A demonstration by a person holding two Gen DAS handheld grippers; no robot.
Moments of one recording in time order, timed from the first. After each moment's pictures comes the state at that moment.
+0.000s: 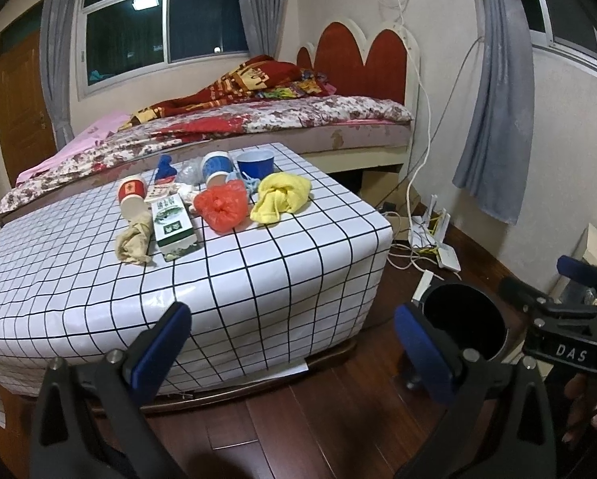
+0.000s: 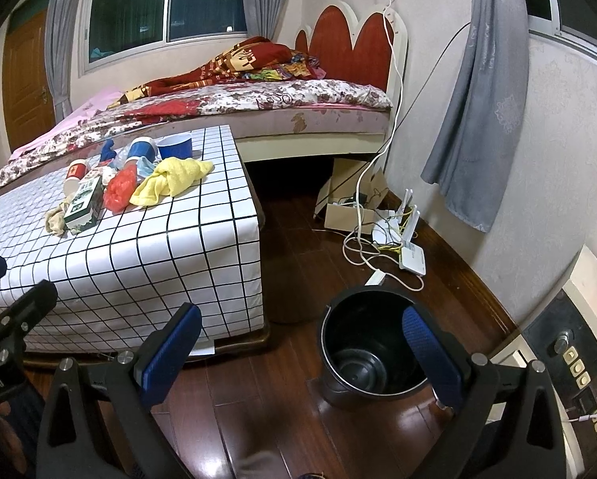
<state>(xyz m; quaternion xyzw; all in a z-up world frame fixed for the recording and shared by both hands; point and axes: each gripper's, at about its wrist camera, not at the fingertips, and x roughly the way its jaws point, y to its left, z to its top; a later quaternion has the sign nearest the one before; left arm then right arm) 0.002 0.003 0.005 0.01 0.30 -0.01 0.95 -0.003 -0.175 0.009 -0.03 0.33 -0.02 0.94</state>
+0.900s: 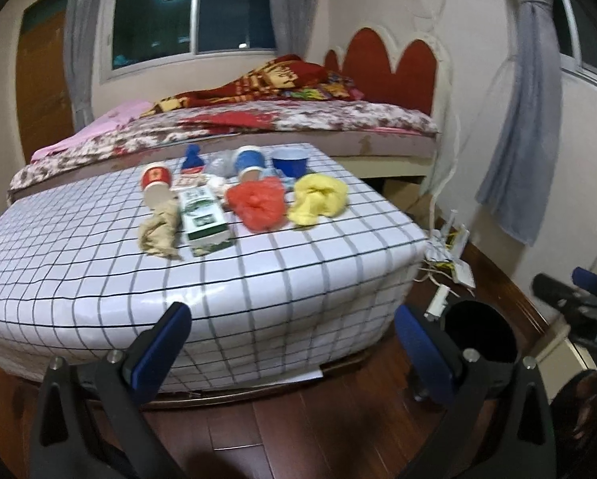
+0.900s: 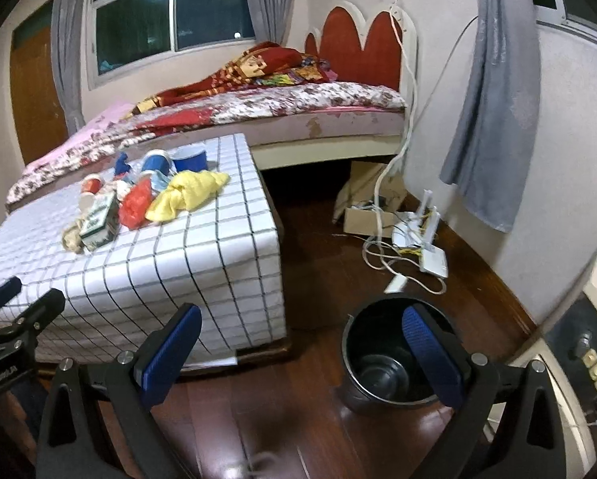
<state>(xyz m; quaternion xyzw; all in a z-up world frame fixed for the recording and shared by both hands) 0.013 0.042 -0.003 -0.03 0.30 0.03 0.95 0.012 -0.171 0.012 0.00 0.32 0.02 0.95</state>
